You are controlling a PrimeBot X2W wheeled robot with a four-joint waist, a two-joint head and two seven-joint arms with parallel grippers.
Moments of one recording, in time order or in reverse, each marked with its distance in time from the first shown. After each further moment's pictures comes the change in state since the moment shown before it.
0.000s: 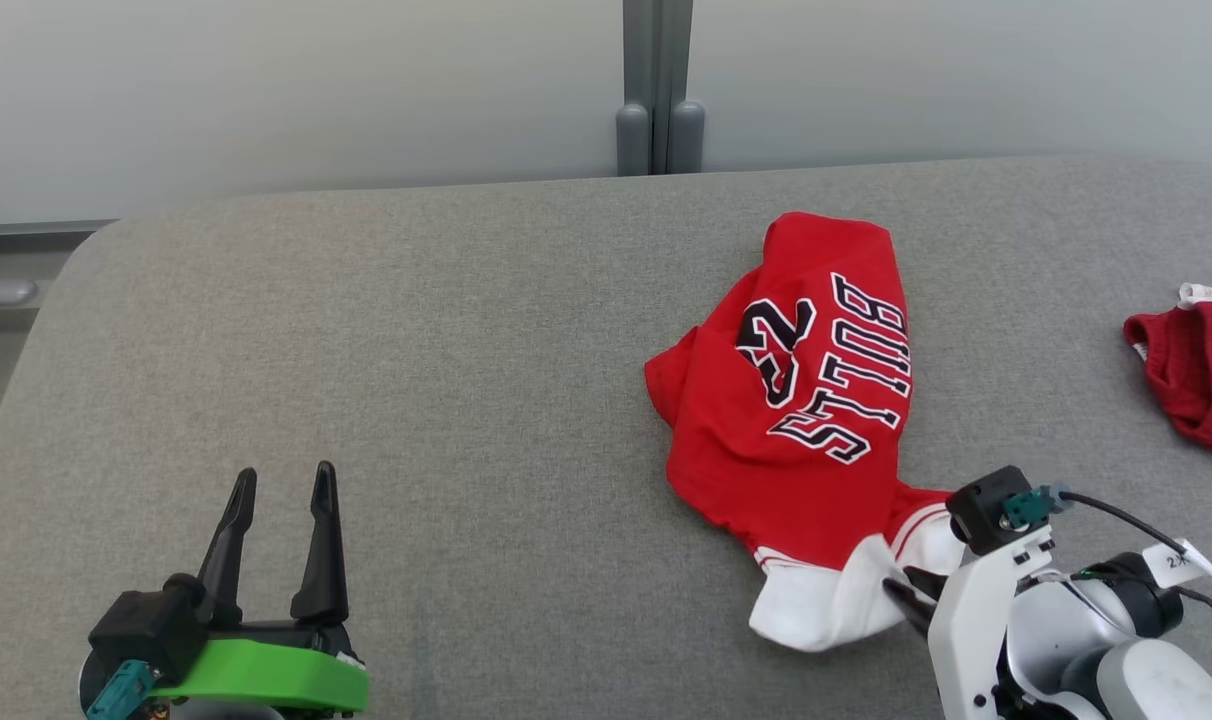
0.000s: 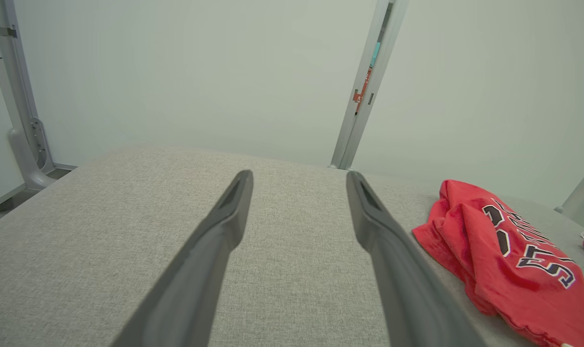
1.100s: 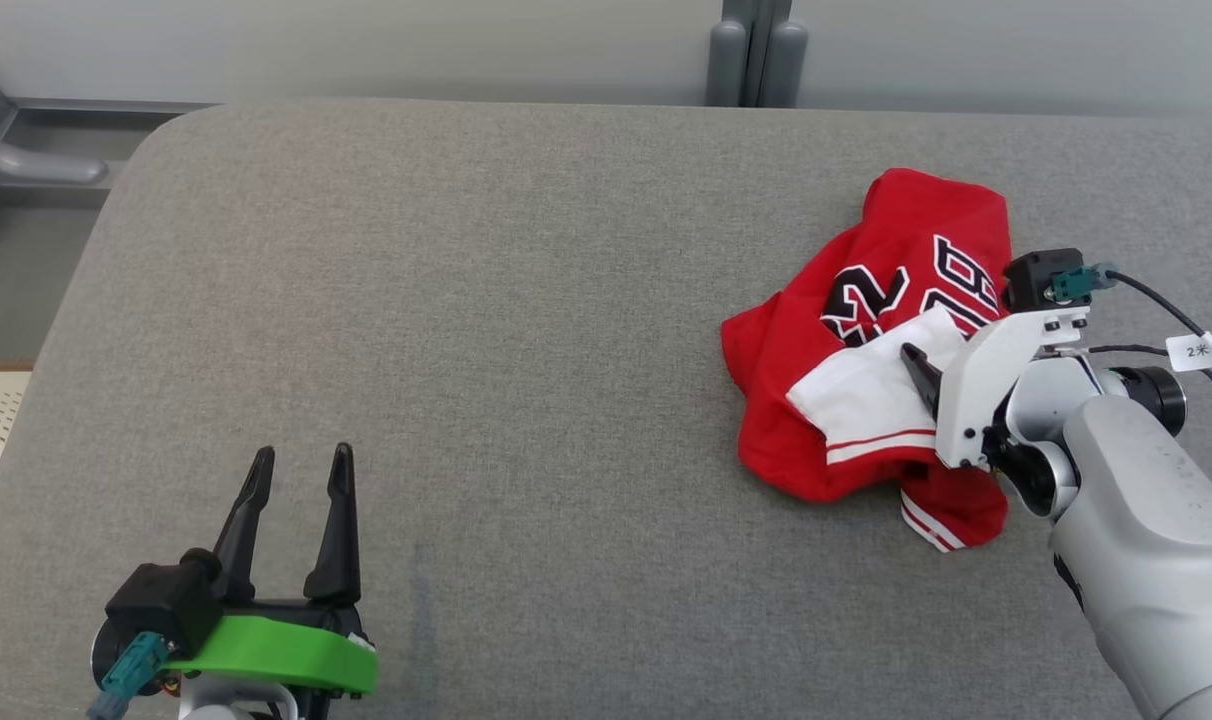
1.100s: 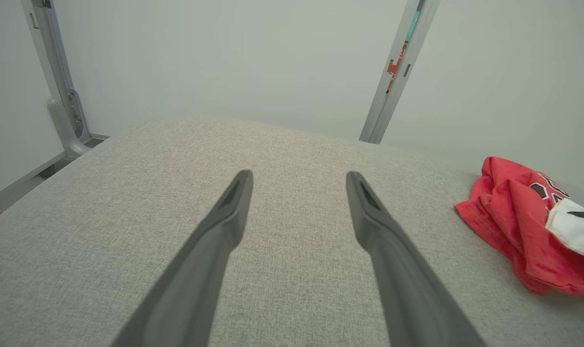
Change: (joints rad) left arm -0.048 0.021 -0.045 0.034 -0.011 -0.001 0.000; right arm -0.573 0.137 -0.077 0.795 -0.010 0.000 -0.342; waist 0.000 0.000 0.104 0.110
